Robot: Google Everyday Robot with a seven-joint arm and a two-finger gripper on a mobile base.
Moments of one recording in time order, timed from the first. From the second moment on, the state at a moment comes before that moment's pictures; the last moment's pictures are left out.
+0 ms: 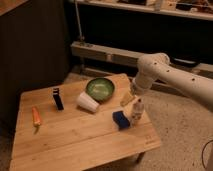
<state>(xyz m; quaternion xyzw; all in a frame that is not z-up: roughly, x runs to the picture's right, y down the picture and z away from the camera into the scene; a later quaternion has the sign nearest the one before) 0.146 0.052 0.762 -0.32 0.07 0.47 0.82</state>
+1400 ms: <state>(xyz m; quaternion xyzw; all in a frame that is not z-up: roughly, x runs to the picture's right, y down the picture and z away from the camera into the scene) 0.129 0.013 0.771 -0.25 0.00 0.45 0.85</state>
